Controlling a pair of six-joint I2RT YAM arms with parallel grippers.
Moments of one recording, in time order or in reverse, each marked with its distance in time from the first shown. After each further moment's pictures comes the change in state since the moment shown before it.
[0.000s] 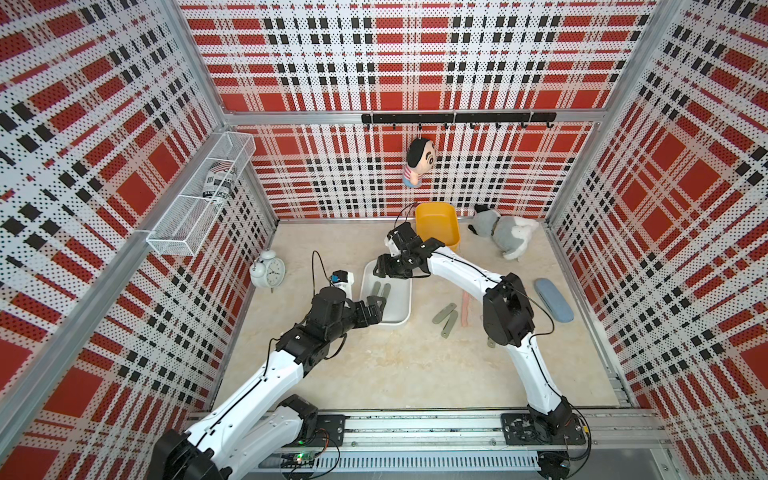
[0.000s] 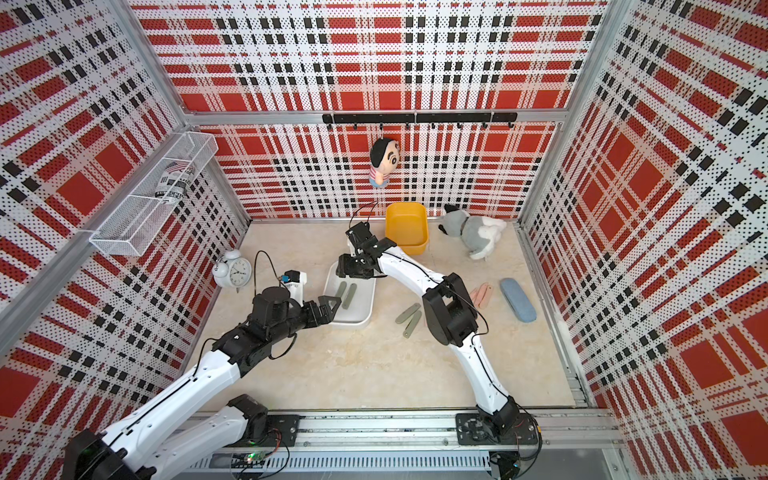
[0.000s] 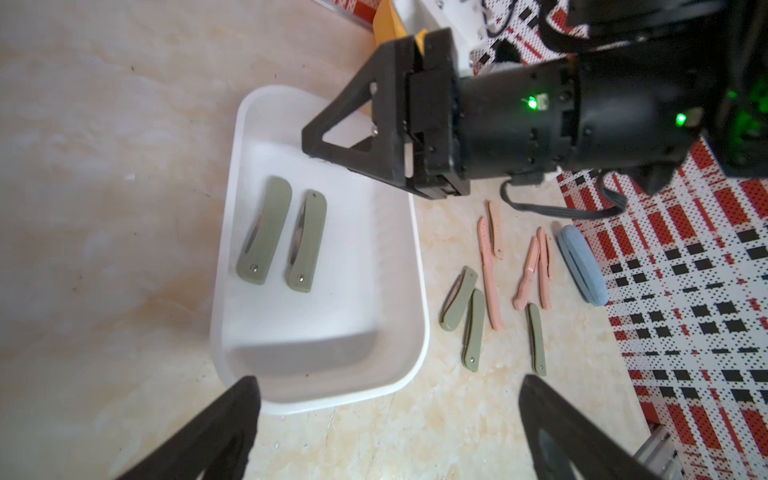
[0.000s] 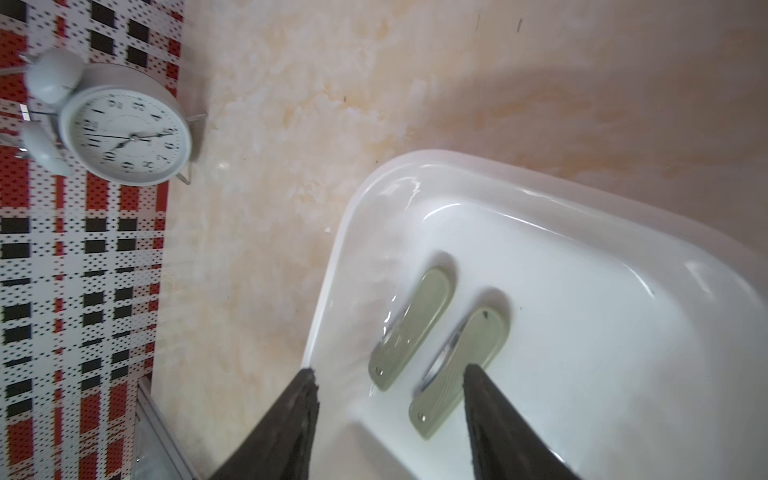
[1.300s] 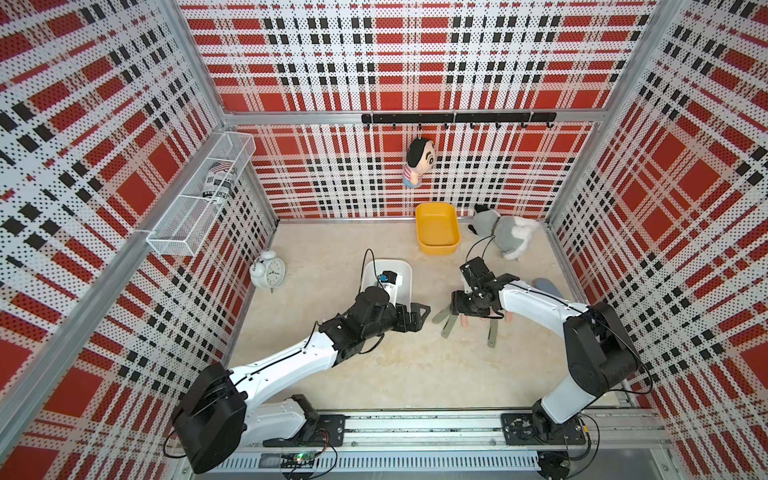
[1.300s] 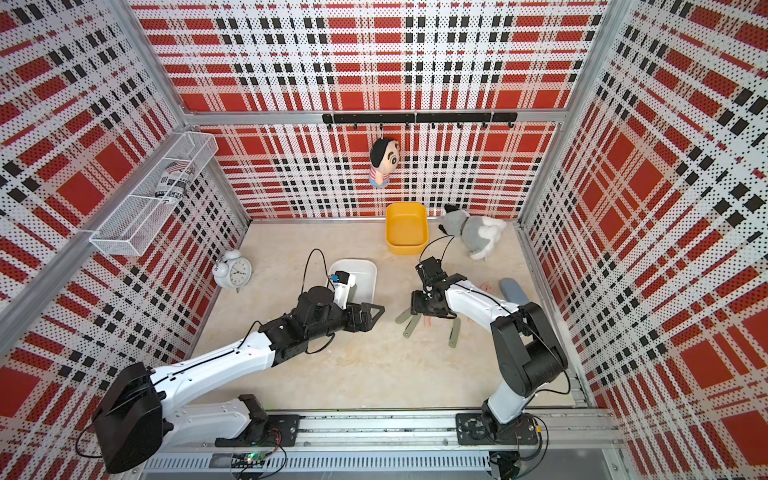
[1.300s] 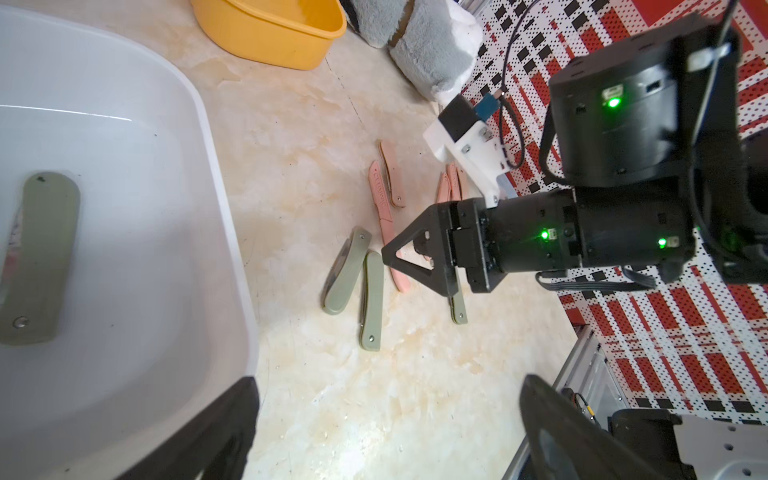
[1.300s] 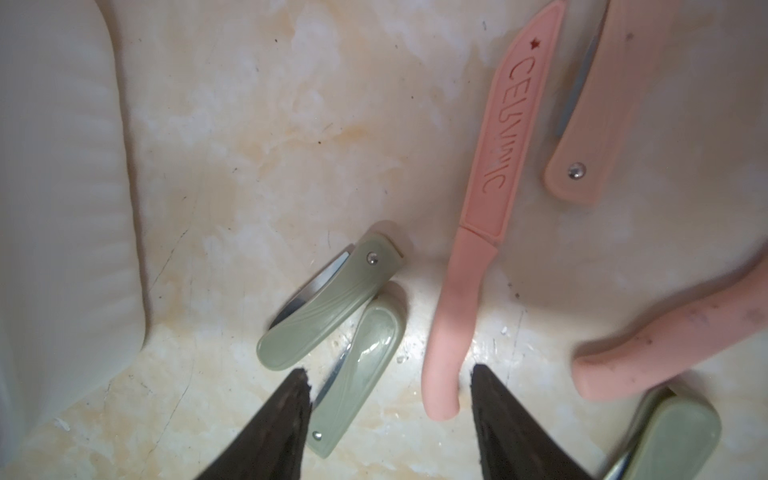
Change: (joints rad) left arm -0.285 0.301 0.044 0.290 0.033 -0.038; right arm -0.217 -0.584 -0.989 0.090 0.209 -0.075
